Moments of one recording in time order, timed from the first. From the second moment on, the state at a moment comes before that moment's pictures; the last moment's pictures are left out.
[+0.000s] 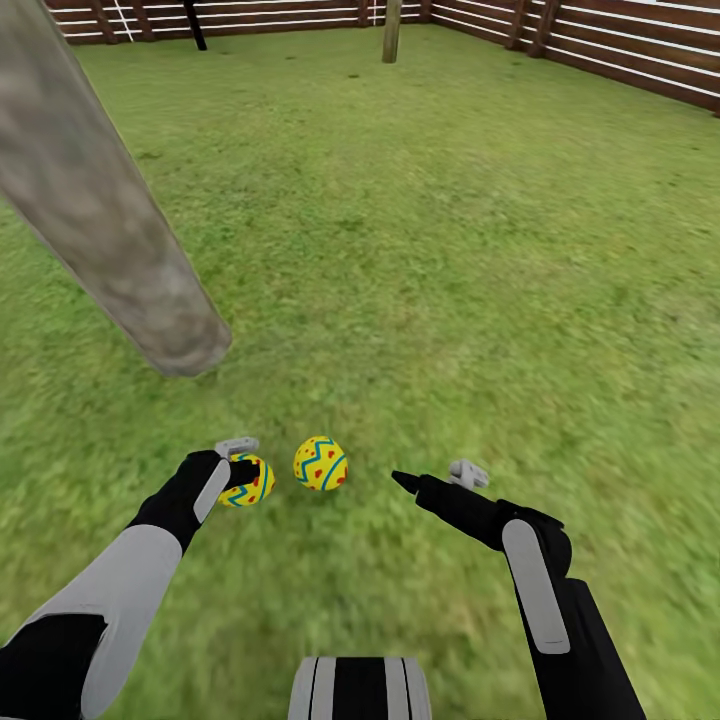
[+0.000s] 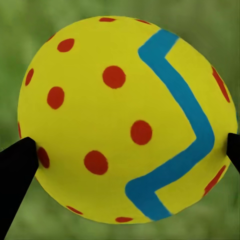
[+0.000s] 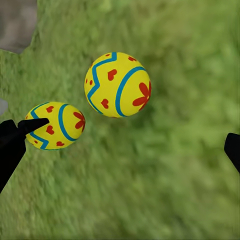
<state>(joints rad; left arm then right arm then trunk) -0.92 0.05 -0.02 -0.60 0.26 0.63 0.24 -0.40 0.13 -0.02 -1.59 -0.60 0.92 0.00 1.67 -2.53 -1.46</state>
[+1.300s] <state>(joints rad) -0.92 0.05 -0.02 -0.63 0.26 0.63 0.24 -0.40 0.13 -0.02 -1.59 -0.60 0.92 0.00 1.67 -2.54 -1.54</state>
